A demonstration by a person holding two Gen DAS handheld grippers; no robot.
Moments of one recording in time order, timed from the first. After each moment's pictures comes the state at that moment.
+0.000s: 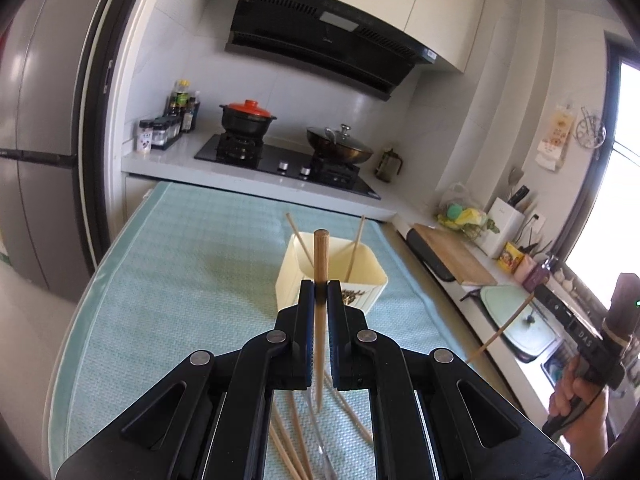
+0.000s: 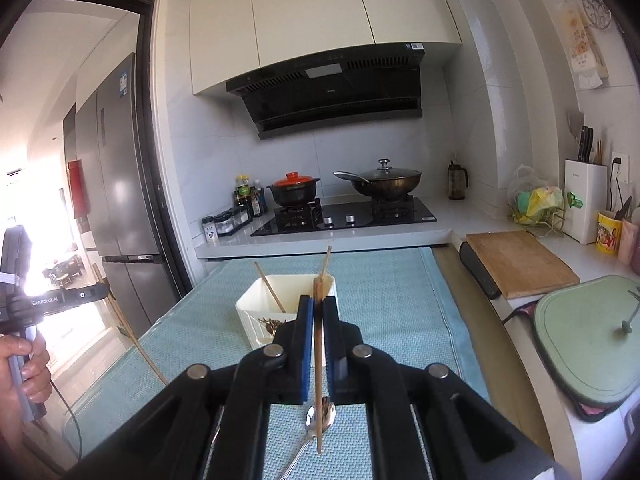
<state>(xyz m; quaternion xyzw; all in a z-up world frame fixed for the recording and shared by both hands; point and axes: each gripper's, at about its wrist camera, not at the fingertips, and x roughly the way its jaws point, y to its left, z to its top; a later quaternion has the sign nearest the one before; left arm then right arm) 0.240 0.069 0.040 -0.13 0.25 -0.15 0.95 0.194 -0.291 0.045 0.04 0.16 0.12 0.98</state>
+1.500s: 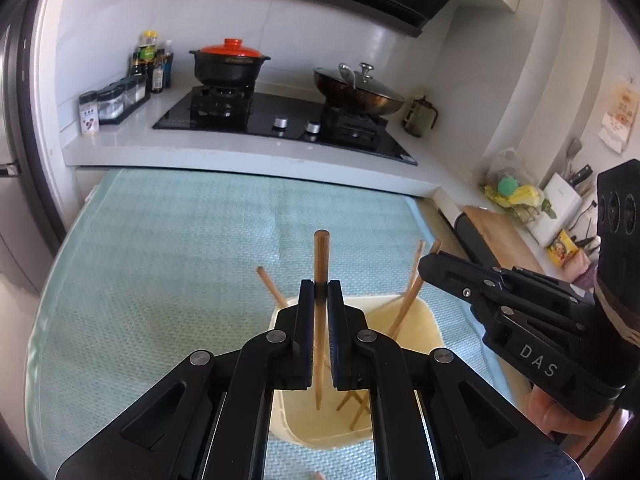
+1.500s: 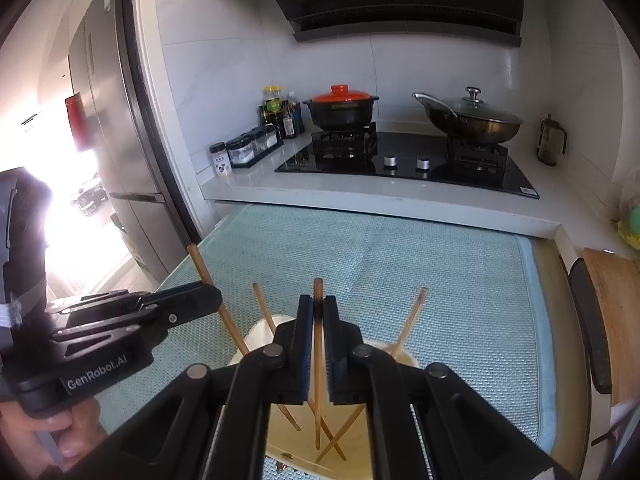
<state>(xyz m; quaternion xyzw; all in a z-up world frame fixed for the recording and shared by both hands) 0.494 -0.016 -0.006 -0.10 0.36 -0.14 0.92 0.516 -0.177 0.012 0.00 0.34 0.20 0.92</state>
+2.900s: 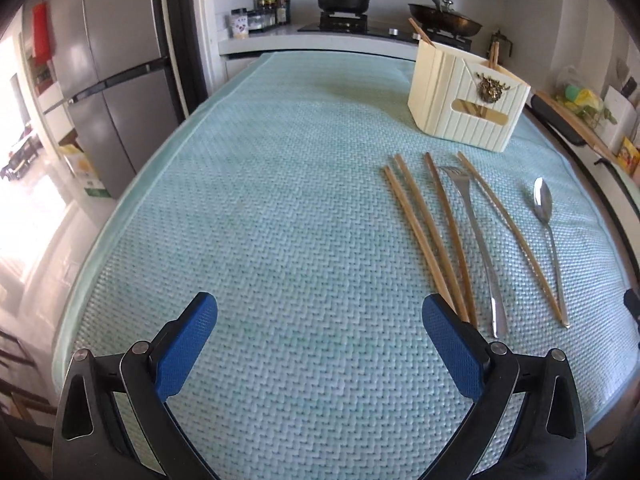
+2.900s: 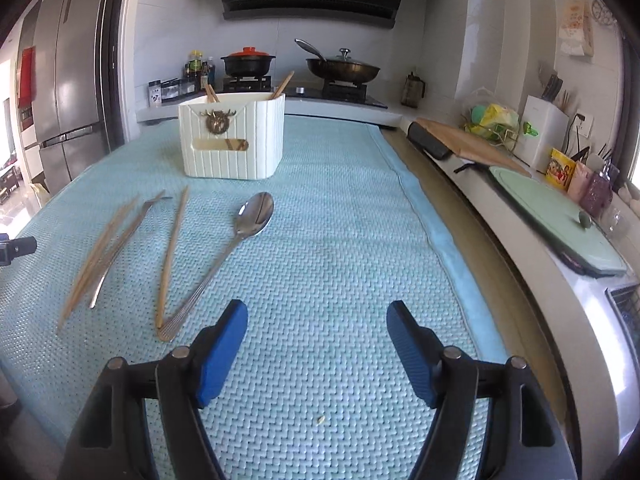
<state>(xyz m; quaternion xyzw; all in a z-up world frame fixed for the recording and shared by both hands) 0.170 0.060 -0.148 -0.05 0.43 0.04 0.90 0.139 -0.281 -0.135 -0.03 0.34 0.00 0.94</state>
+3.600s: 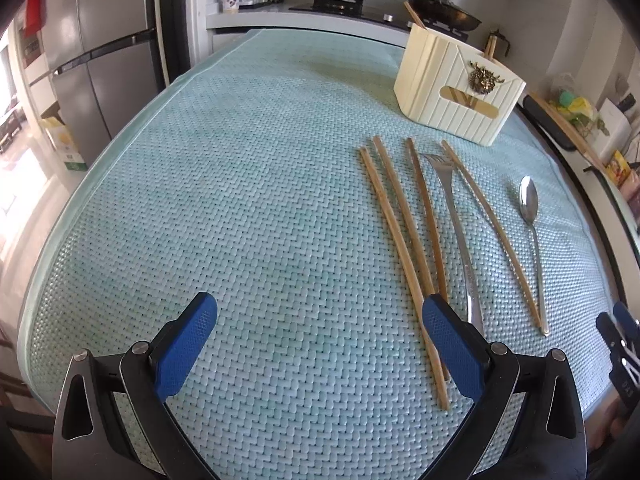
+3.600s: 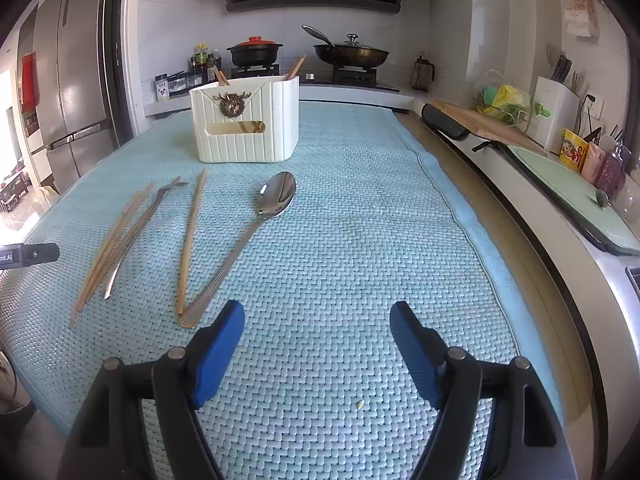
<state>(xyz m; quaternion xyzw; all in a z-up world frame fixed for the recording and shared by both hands) 0.182 0.047 -0.157 -0.08 0.46 0.01 0.89 0.137 -0.268 -0.145 -0.03 0.35 0.01 0.94</state>
